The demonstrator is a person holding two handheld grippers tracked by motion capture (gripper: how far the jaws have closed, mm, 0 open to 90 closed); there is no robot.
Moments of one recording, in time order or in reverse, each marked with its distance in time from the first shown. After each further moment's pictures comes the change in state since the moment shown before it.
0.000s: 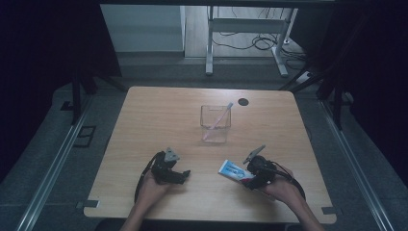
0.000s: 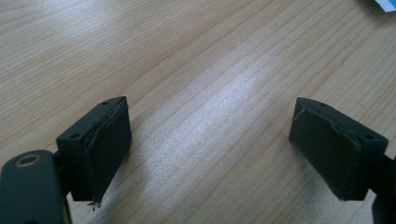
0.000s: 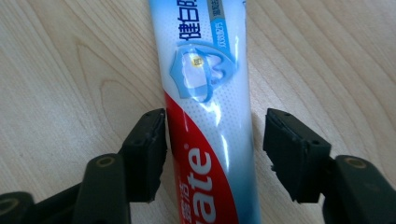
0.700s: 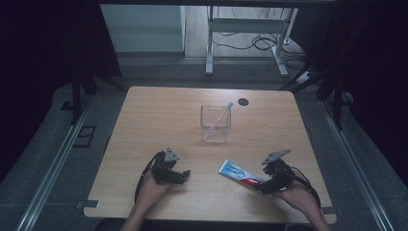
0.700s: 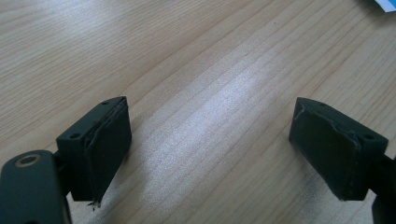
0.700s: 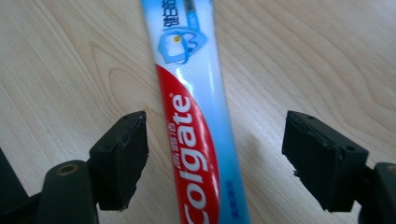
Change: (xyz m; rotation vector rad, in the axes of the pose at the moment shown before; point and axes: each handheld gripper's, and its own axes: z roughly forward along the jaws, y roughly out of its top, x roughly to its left) left arm 0.000 0.000 0.000 -0.001 0.000 -0.001; right arm -0.011 -0.042 -0.030 -0.171 0.019 0.094
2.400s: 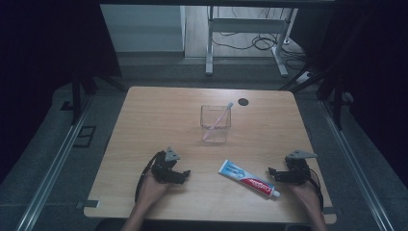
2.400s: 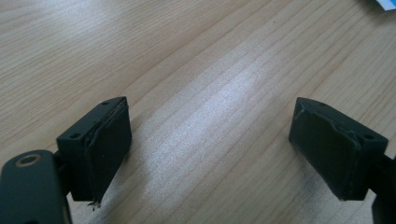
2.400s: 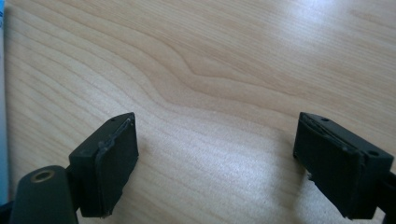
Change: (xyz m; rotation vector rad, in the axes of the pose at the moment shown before) left arm 0.001 0.000 0.000 0.004 -0.006 0.006; right arm -0.073 -0.059 0.022 -0.270 -0.249 0.230
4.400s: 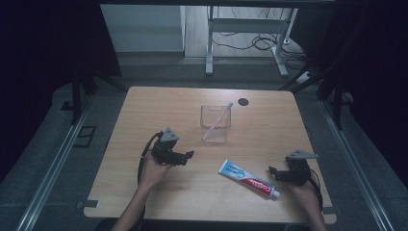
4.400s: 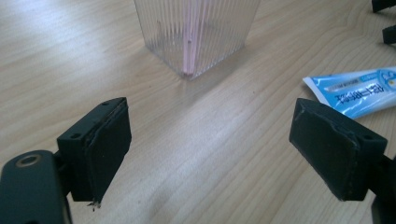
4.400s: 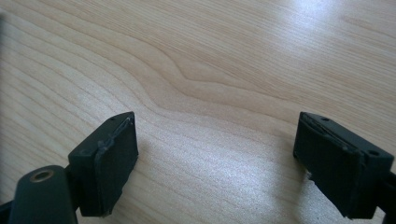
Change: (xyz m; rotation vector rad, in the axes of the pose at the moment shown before) left arm 0.018 0.055 -0.026 -0.148 -0.042 -0.016; right arm -0.004 -0.002 0.002 -0.032 -0.008 0.000
